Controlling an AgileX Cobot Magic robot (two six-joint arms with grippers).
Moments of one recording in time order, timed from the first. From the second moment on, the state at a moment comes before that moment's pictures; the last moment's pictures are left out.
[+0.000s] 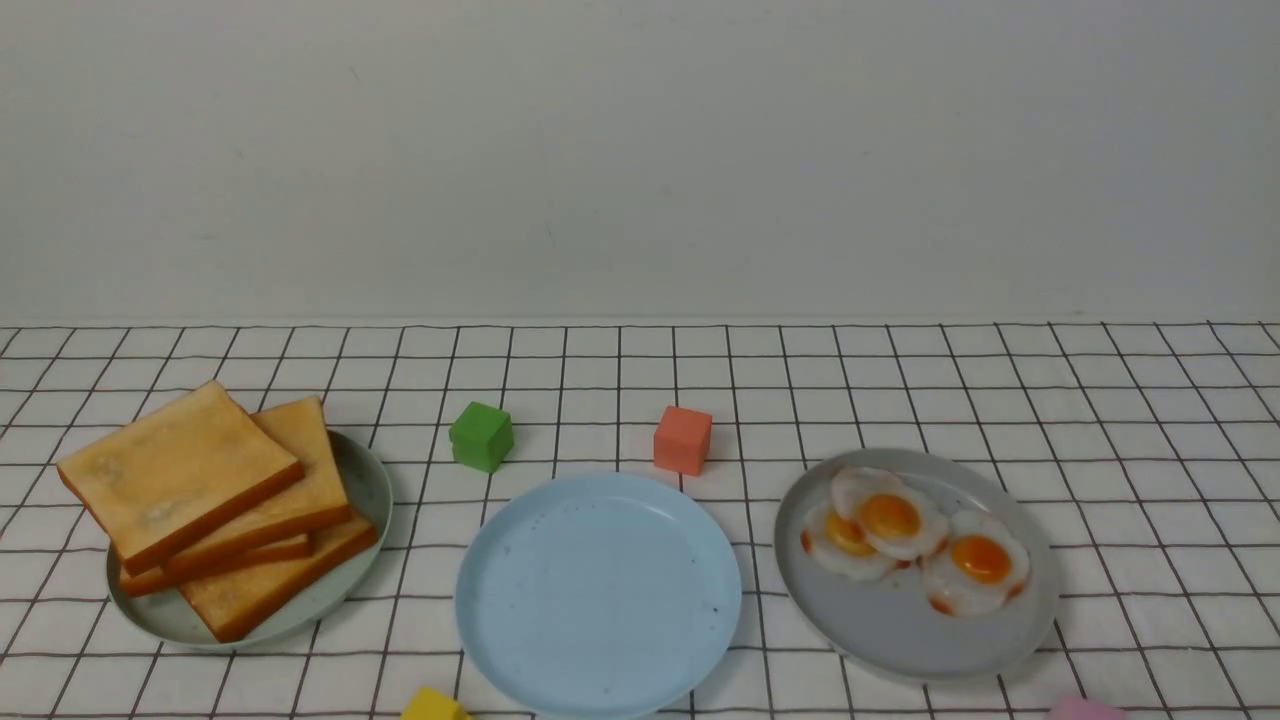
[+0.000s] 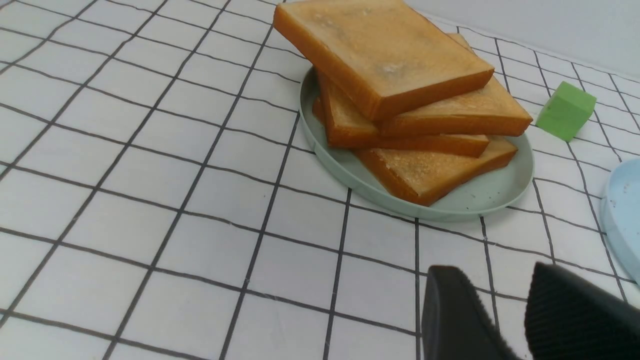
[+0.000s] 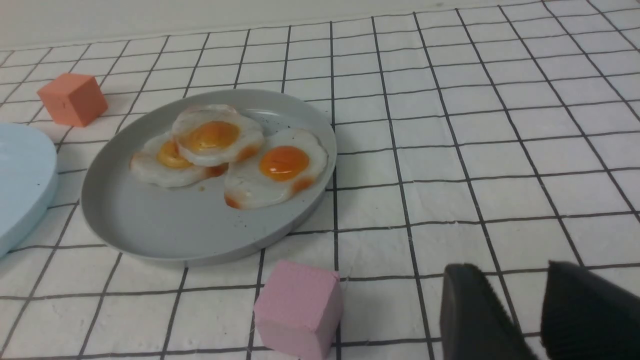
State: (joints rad) right arm 0.01 0.02 0.02 0.05 0.36 0.02; left arm 0.06 0.02 0.03 -0.02 0.35 -0.25
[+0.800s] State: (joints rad) right arm 0.01 0.02 0.03 -0.07 0.31 0.02; left arm 0.06 0.02 0.03 0.00 0.35 -0.25
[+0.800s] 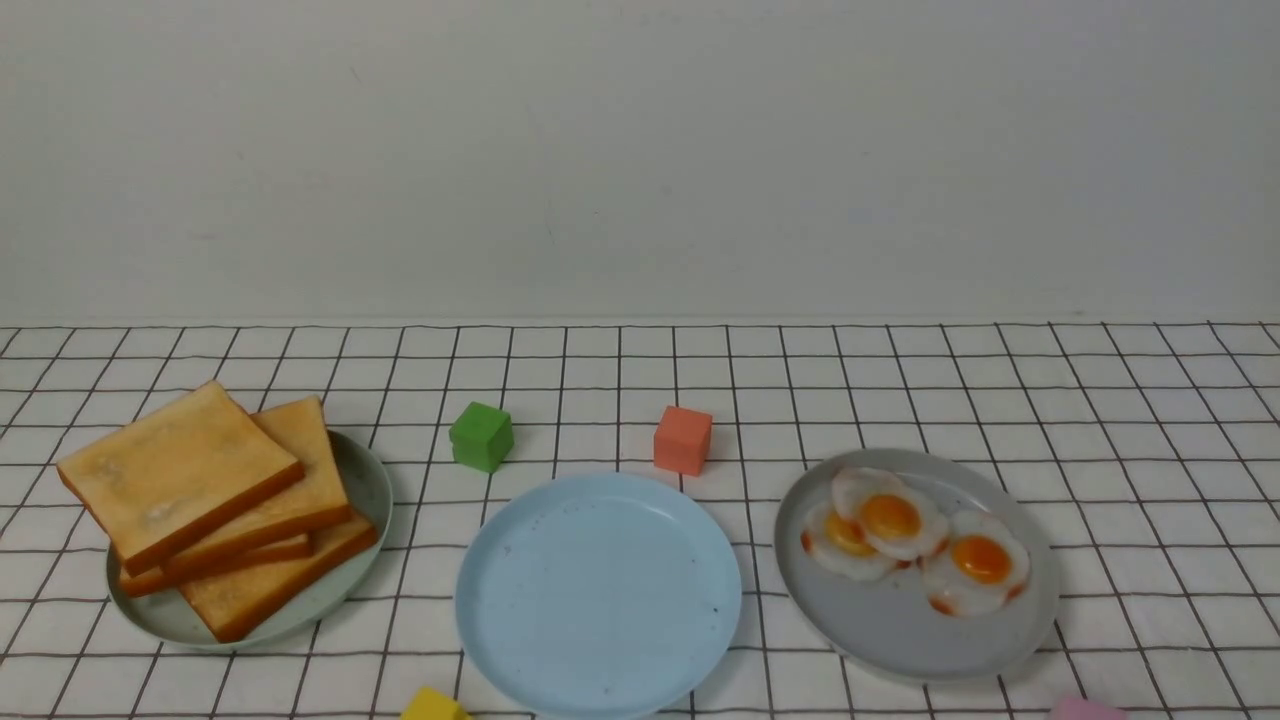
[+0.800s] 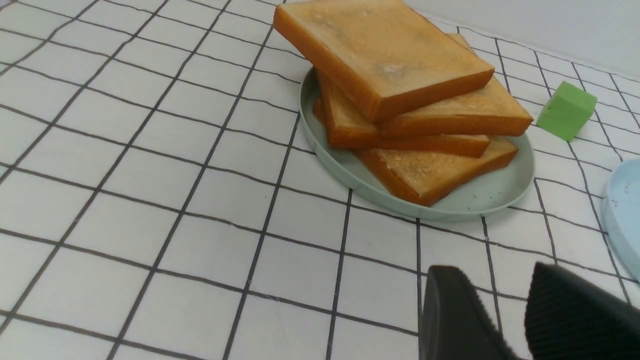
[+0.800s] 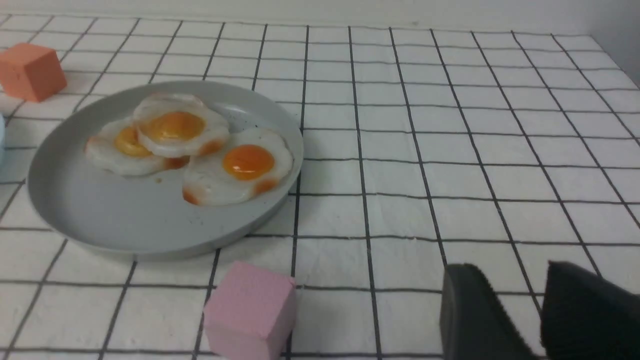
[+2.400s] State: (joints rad) right arm 0.01 0.90 -0.81 -0.39 0.21 0.67; left arm 0.06 0.32 -0.60 -0.20 0.68 -0.48
